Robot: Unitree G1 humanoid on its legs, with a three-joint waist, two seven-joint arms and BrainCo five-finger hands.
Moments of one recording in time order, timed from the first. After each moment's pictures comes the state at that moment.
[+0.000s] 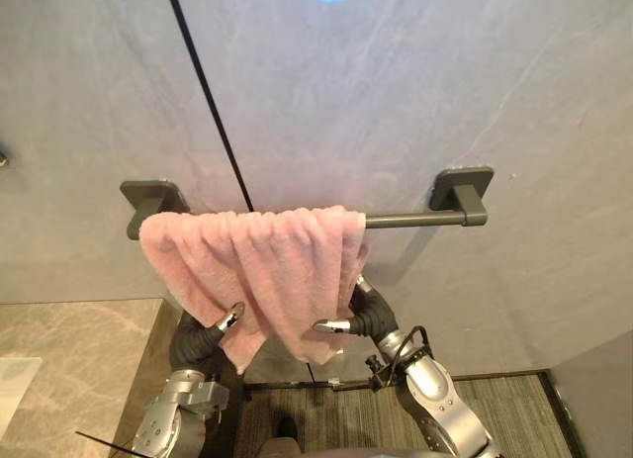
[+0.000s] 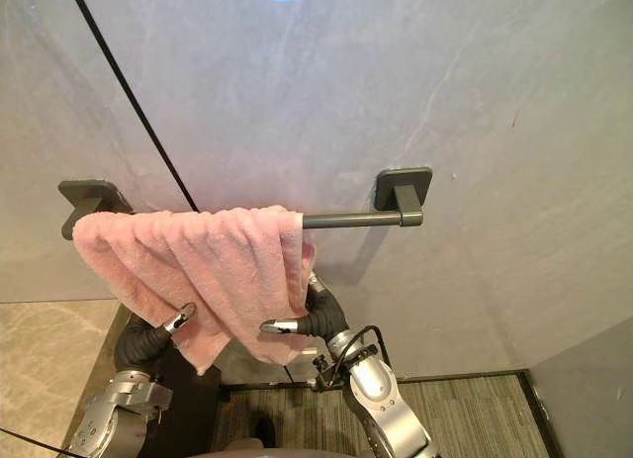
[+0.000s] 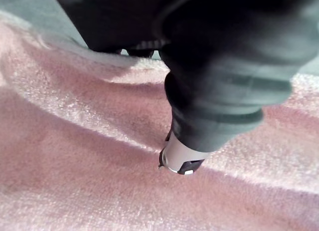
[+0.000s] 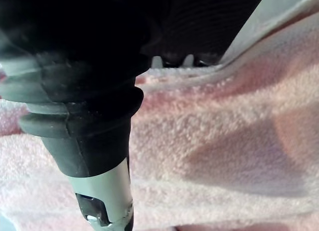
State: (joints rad) left arm 0.55 0.30 -0.03 -0.45 -0.58 -0.05 0.05; right arm 0.10 -0.18 0.56 -0.20 0.28 -0.11 0.05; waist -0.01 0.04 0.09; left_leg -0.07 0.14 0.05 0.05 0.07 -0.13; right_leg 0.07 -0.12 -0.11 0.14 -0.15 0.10
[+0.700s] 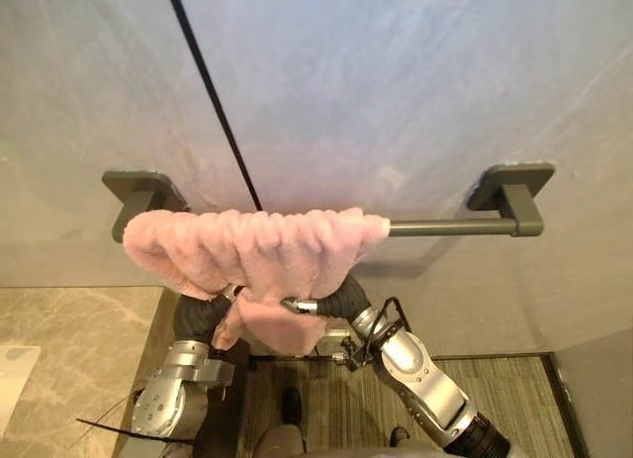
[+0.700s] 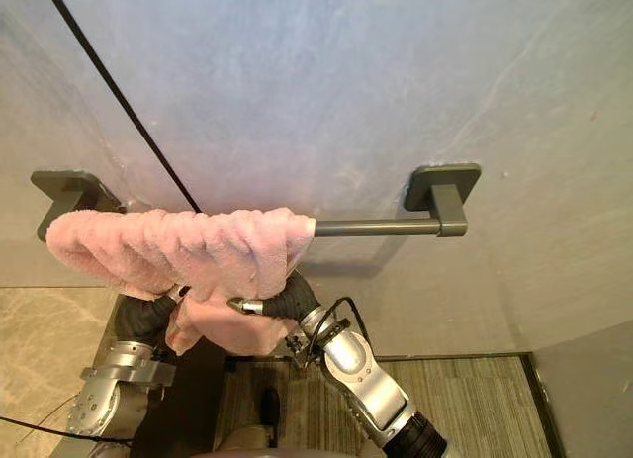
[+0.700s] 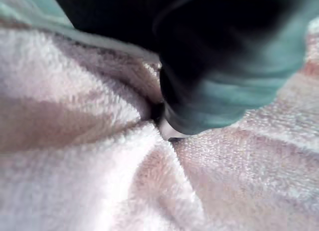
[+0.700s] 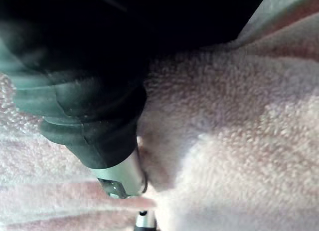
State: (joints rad) left arm 0.41 0.28 -0.04 -0.51 -0.45 -0.07 0.09; right arm -0.08 -0.18 0.62 -0.16 0.21 -0.10 0.00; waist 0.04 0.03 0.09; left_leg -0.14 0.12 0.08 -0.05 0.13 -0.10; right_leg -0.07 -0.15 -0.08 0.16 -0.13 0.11
